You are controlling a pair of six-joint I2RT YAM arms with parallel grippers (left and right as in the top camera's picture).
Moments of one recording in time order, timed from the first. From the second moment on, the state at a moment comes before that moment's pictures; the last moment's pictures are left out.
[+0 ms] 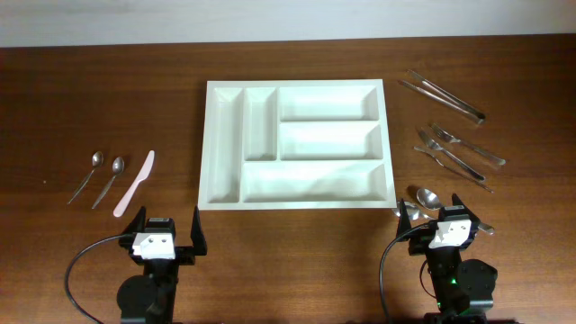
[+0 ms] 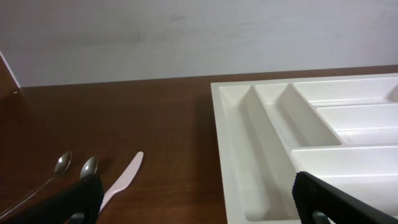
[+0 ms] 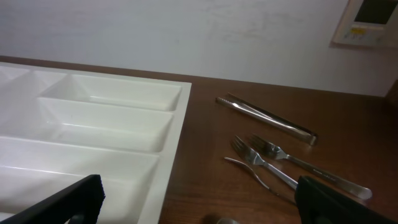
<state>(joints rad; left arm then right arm) -0.02 0.01 0.06 -0.17 -0.02 0.04 -0.02 0.07 0.01 -0.07 -0.06 -0.10</state>
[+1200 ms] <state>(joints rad) -0.02 0.01 0.06 -0.15 -0.03 0.01 -0.02 0.07 0.01 -0.07 -0.06 -0.10</state>
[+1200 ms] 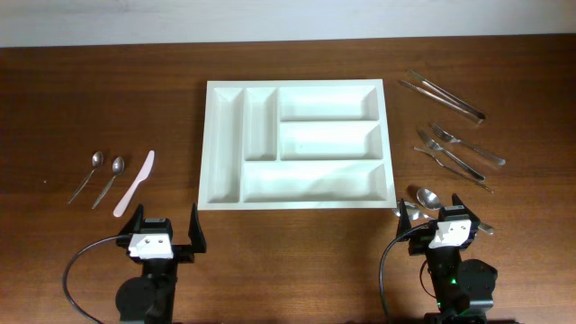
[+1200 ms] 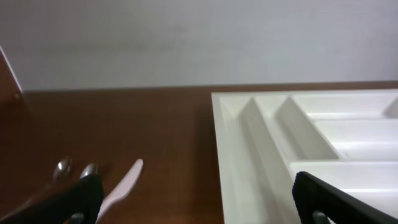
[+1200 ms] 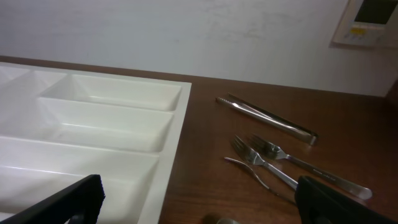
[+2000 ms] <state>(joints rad) -0.02 1.08 1.08 -0.85 -0.27 0.04 -0.02 0.07 0.01 -0.07 -0.05 -0.10</state>
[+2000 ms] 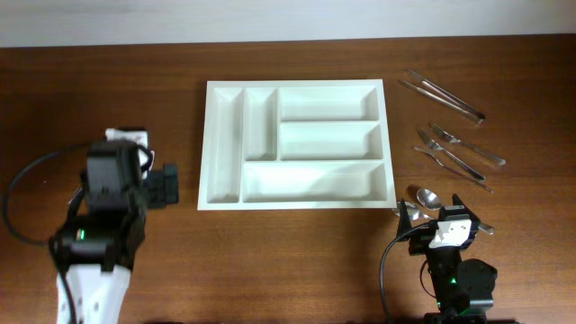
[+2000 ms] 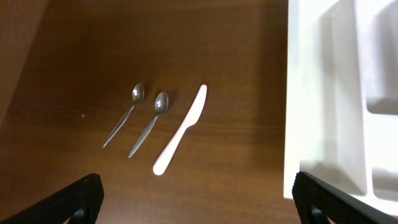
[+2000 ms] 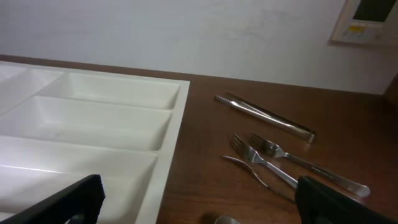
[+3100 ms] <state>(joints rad) 0.18 1.63 1.04 -0.53 -0.15 0.01 -0.02 0.07 0.01 -0.07 -0.05 -0.10</state>
